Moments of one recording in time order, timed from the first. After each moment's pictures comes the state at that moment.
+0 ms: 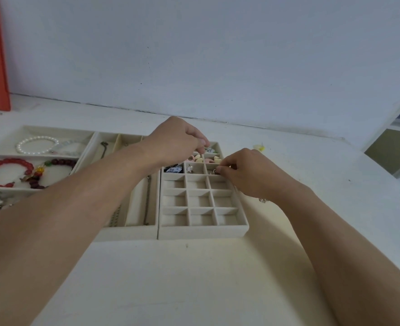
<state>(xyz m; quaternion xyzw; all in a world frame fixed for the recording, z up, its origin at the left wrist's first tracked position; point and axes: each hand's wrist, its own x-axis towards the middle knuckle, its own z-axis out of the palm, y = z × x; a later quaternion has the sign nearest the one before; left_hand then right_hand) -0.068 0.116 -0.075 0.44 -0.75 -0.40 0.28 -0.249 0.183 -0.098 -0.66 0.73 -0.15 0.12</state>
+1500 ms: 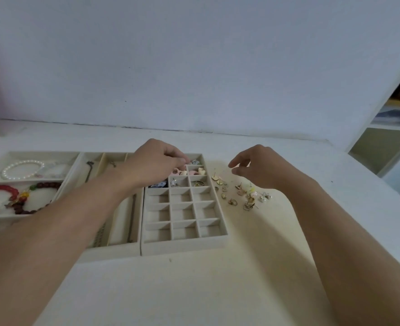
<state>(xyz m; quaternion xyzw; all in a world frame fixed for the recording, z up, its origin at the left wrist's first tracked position) -0.067 0.112 -0.083 0.46 -0.75 -0.39 0.26 -0.313 0.182 -0.079 -0.63 0.75 -0.17 0.10</state>
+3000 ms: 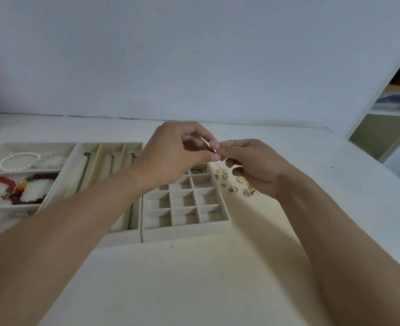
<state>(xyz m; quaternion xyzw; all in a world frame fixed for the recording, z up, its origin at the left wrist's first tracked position) -0.084 0.145 -0.082 0.29 -0.79 -0.38 0.37 -0.267 0.209 -0.083 -0.50 0.61 -0.45 0.42</state>
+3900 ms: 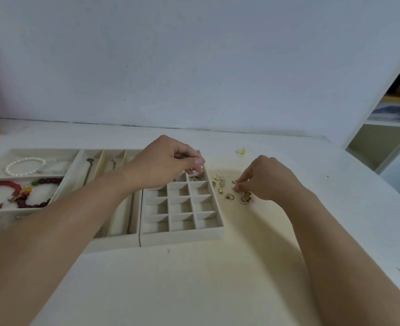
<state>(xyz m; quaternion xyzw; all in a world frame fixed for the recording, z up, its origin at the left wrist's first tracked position) -0.076 0.129 -0.081 0.34 -0.80 -0.40 0.28 -0.309 0.210 -0.096 -0.55 0.82 -0.13 0.08</state>
